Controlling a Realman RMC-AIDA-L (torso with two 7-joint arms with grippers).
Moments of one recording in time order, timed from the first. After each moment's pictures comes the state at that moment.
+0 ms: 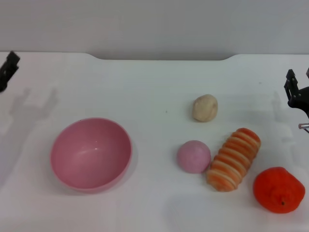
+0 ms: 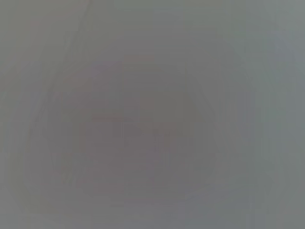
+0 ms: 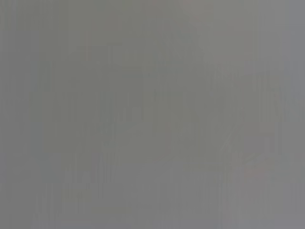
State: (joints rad) left arm -0.38 -2.04 0.65 0.23 1.04 1.22 -1.02; right arm 0.51 2.08 -0.23 0.19 -1.10 -1.18 0.02
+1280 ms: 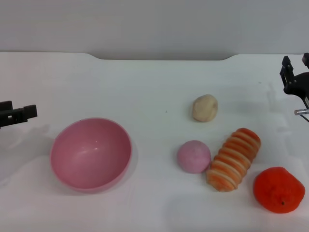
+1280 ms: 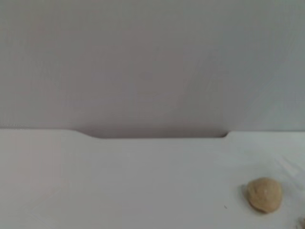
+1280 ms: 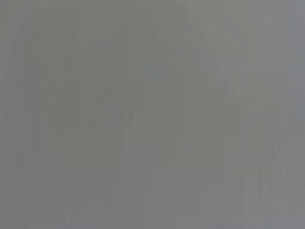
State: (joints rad) left arm -0.07 -2.05 0.89 1.46 1.93 1.49 -2.22; right arm 0.56 2.08 -0.23 0.16 -1.09 -1.15 0.02
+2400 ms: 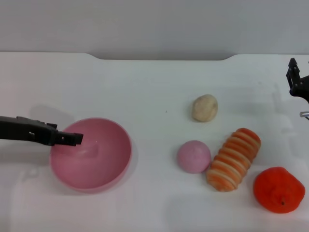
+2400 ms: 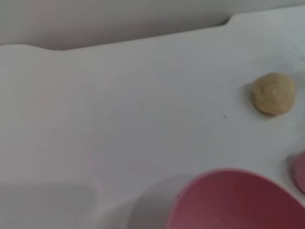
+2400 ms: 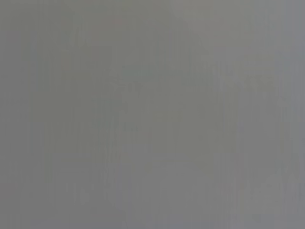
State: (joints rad) left arm -0.24 -2.06 1.18 1.50 2.30 1.48 -2.47; right arm 0.55 2.08 -0.22 0.15 -1.09 -1.15 0.02
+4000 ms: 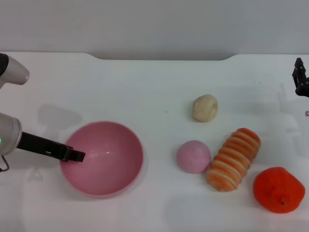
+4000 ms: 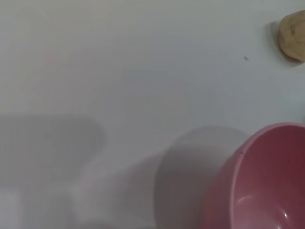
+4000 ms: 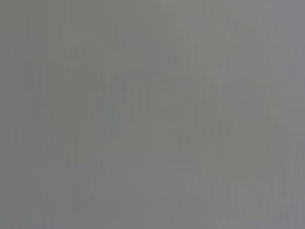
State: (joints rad) left arm -0.41 -2.05 1.19 1.18 2.41 1.44 -2.48; right arm 0.54 2.08 -0.21 0.13 -1.09 -1.14 0.02
